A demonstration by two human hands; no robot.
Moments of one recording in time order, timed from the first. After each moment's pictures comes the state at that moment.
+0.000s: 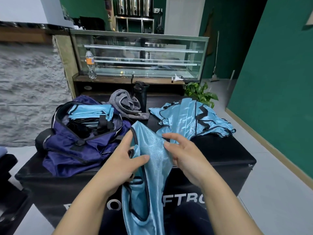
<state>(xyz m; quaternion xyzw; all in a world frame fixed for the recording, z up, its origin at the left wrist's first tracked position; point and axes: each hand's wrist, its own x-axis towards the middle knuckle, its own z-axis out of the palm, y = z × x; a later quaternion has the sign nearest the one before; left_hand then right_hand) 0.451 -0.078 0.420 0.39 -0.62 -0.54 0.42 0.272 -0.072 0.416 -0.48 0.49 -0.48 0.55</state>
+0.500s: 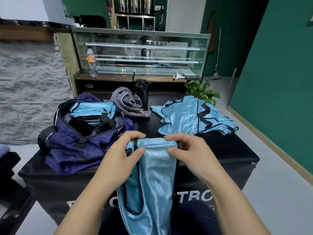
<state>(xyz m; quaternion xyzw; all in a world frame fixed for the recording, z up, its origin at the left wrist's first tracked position) 0.463 -0.081 0.408 0.48 -0.70 -0.30 0.44 0.265 -0.061 0.420 -0.60 0.56 -0.45 0.35</state>
